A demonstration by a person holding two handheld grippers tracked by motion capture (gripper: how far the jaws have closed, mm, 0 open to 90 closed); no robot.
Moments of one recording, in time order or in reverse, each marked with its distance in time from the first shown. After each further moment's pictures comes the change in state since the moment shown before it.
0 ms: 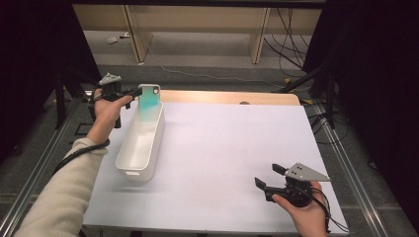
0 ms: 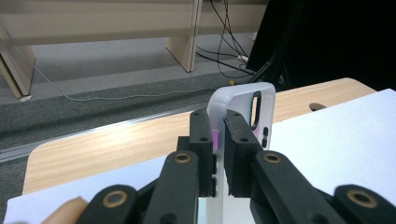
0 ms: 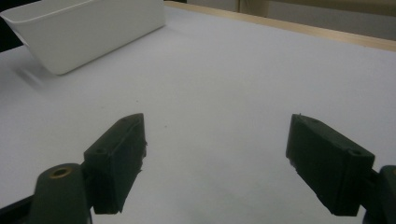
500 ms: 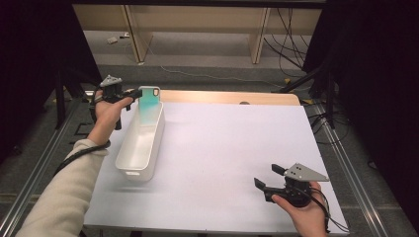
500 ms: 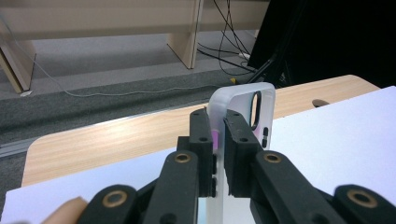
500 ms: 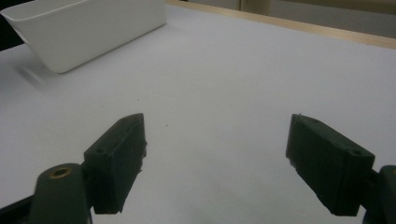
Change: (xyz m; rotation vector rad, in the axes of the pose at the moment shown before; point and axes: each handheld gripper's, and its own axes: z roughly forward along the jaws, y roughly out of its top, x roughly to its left) left arm 0.003 -0.006 0.003 0.010 0.002 -0.007; right arm 0.001 -0.001 0.001 0.005 0.002 -0.001
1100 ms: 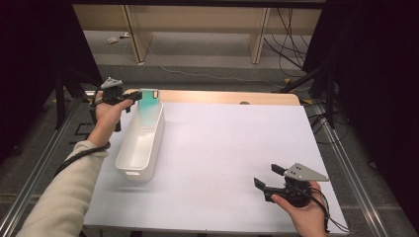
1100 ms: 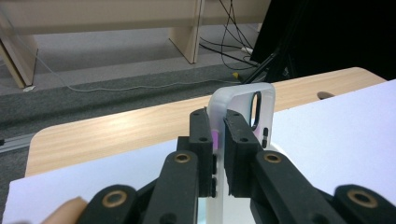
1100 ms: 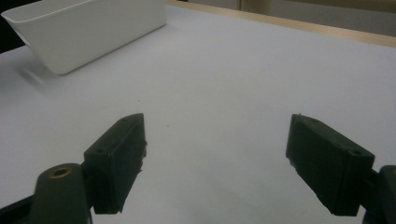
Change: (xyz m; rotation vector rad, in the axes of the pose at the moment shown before) left arm 0.003 -0.007 0.001 0.023 0.014 0.003; right arm 0.001 -0.001 0.003 -0.029 0.014 0.016
